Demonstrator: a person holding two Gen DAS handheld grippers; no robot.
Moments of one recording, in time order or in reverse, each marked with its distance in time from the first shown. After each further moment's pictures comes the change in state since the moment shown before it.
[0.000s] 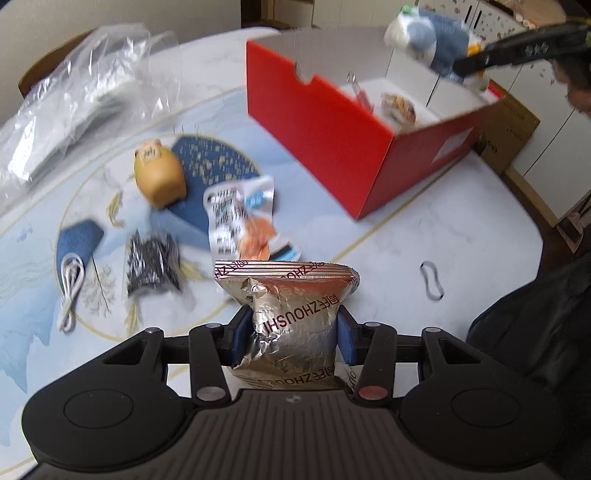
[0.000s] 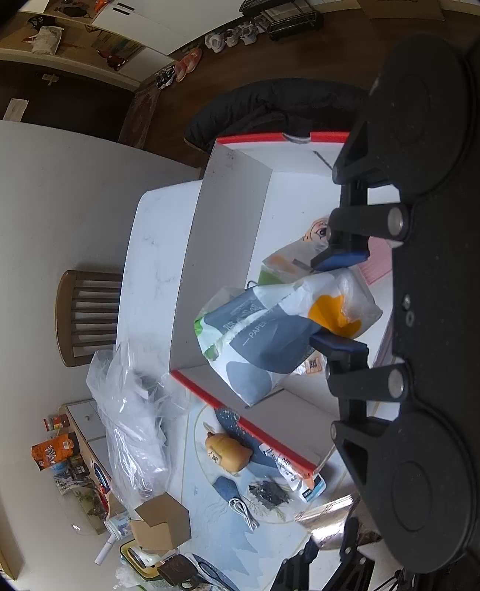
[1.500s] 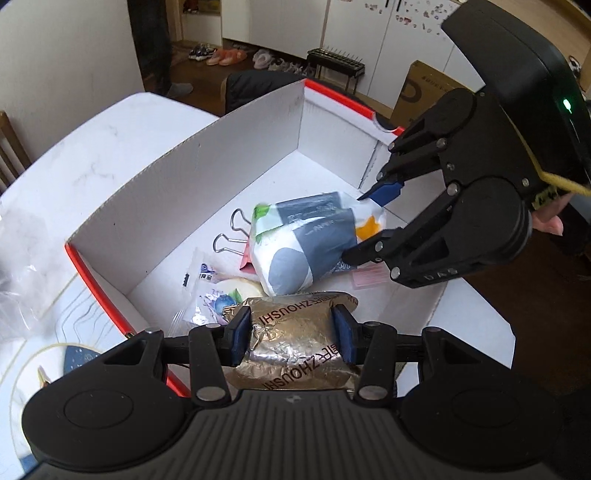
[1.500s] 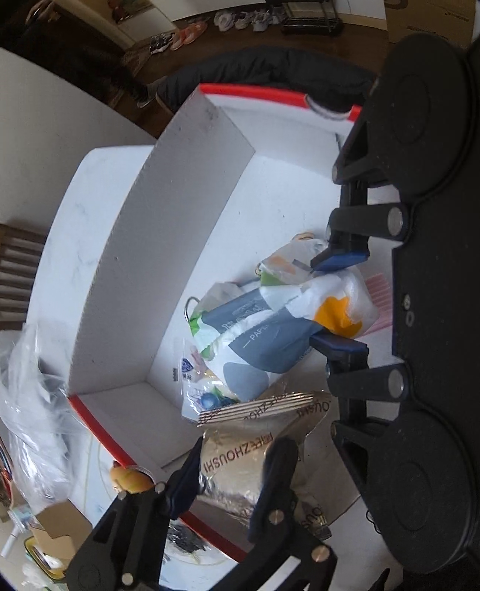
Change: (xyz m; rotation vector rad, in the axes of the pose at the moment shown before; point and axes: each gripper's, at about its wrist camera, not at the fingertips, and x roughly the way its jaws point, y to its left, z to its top) left arm 0.078 -0.077 0.183 0.221 0.013 -0.149; right arm 0.092 -0.020 0.013 -0.150 0.272 -0.011
